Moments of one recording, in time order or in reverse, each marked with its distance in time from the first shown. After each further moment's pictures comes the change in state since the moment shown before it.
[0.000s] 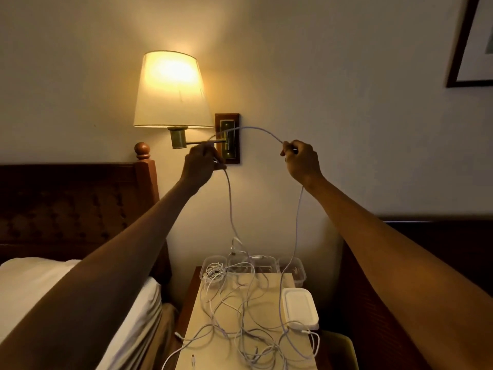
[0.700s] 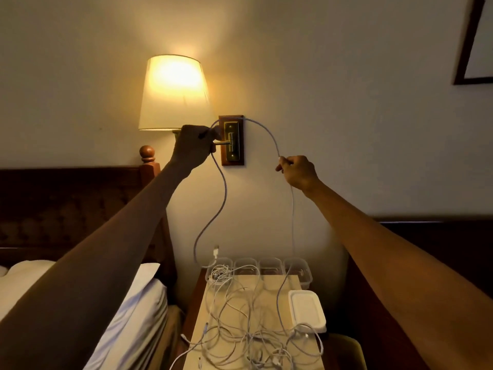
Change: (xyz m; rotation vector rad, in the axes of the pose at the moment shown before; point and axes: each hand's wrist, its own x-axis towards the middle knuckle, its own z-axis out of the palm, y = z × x) left_hand 0.010 0.046 -0.027 0.309 0.085 0.233; right_hand -0.011 -0.001 0.015 -0.057 -0.171 0.152
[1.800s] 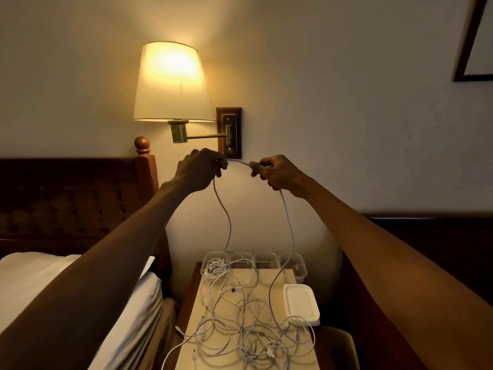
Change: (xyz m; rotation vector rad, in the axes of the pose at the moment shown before) left_hand -0.027 -0.053 0.024 0.550 -0.230 0.193; right_hand -0.025 -0.025 0.013 0.150 -0.358 -0.083
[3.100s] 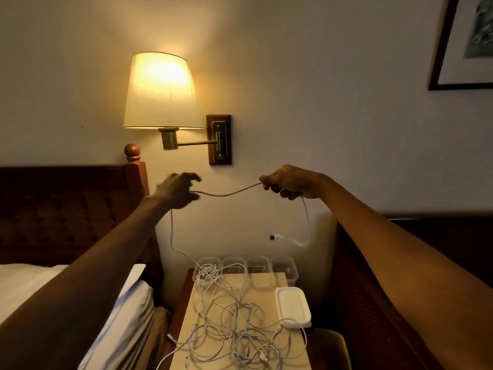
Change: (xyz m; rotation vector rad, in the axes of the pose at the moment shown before) left_hand -0.023 -0.031 0.006 0.128 -0.271 -0.222; right_hand -0.028 0.002 -0.050 -0.044 -0.235 0.228
